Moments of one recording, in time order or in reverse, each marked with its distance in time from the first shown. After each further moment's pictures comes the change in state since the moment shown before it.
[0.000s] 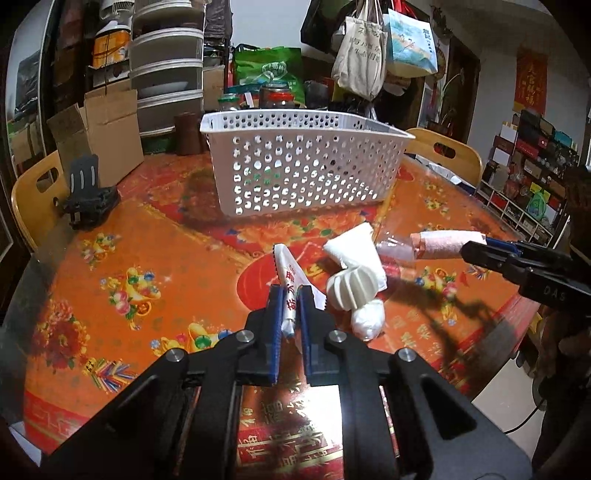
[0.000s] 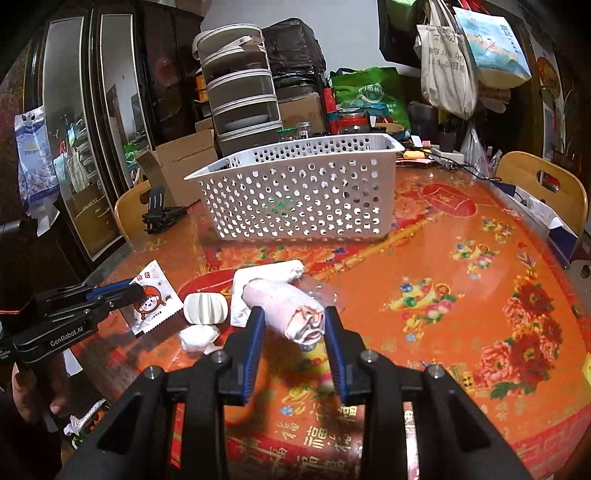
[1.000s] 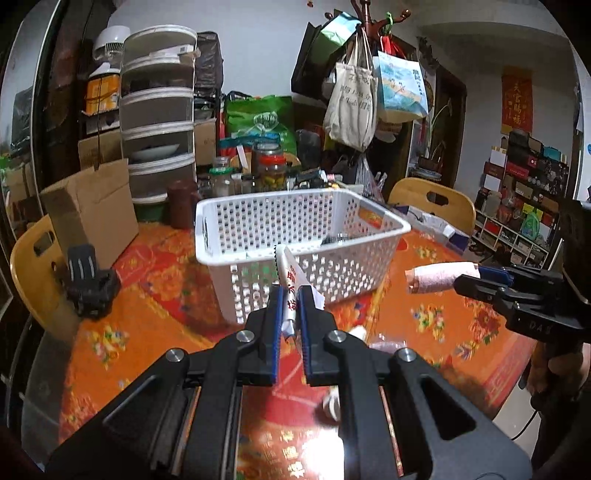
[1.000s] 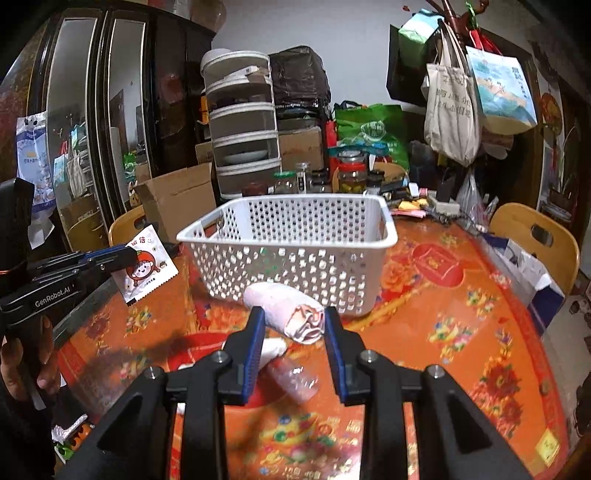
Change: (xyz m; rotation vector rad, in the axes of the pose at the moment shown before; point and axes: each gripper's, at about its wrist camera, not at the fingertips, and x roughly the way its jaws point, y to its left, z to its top) left arm -0.023 -0.001 0.108 0.039 -0.167 -0.019; right arm -0.016 -0.004 0.074 -0.075 -0.100 -0.042
